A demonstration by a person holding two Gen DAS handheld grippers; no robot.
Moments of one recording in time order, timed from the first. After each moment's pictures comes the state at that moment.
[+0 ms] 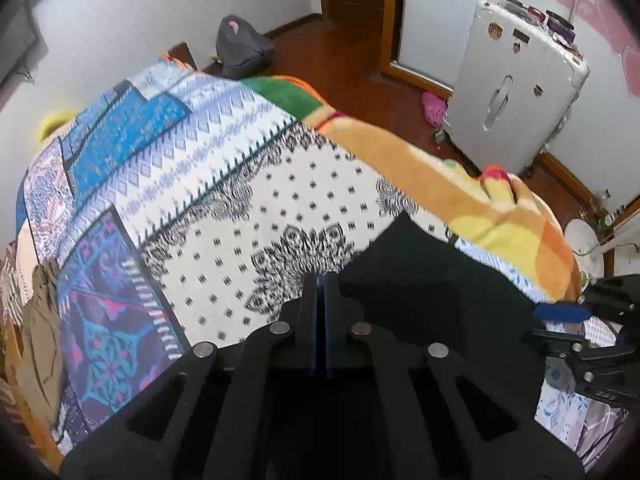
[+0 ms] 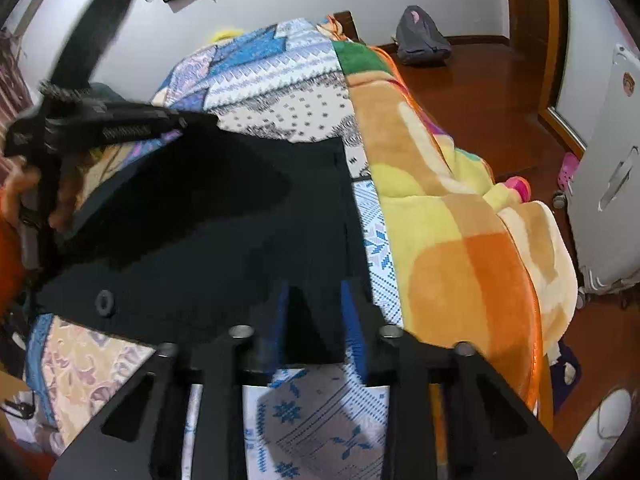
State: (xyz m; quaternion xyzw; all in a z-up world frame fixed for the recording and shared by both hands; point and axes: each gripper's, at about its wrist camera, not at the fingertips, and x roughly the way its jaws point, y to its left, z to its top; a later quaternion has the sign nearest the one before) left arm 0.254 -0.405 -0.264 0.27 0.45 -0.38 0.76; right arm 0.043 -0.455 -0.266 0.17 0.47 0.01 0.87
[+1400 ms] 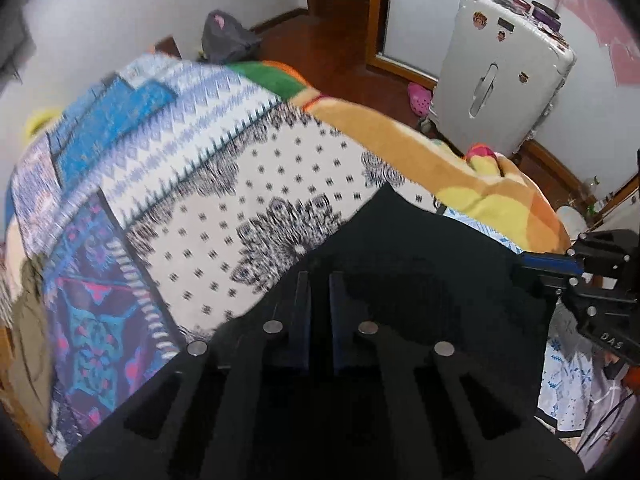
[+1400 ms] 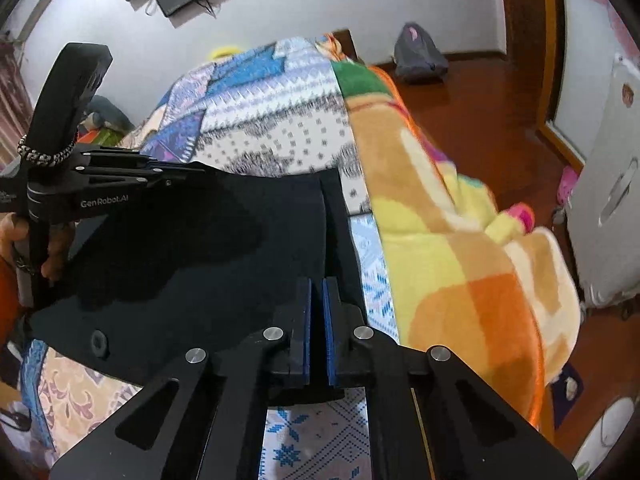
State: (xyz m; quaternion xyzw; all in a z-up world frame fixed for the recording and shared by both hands) left arm 0.241 -0.390 -0.272 0.28 0.45 -0.40 0.75; right arm 0.053 -0.456 -0.255 0.17 0.43 0.00 0.89
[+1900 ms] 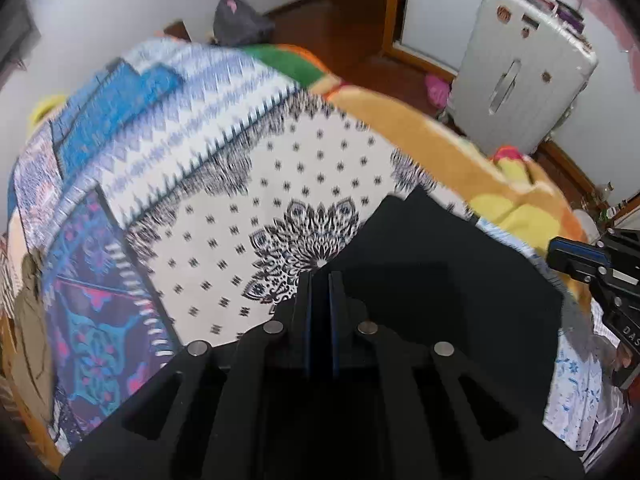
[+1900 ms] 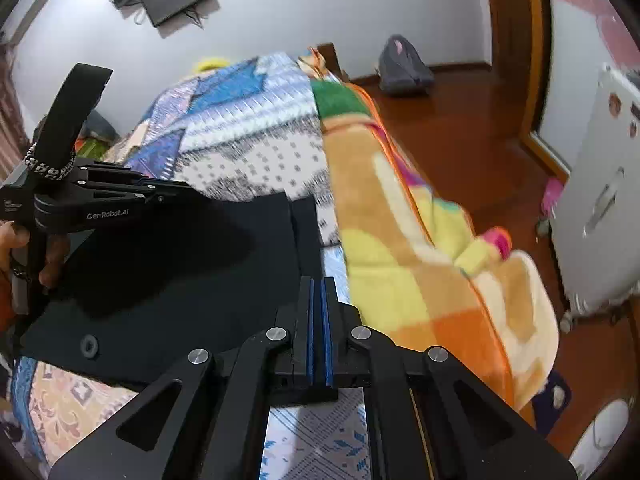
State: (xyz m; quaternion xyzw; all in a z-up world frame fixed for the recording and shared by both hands) left arm 0.267 -0.406 -0.300 0.28 0.49 -0.37 0.73; right arm 0.065 -0.475 -0.258 0.17 0.43 -0.04 0.89
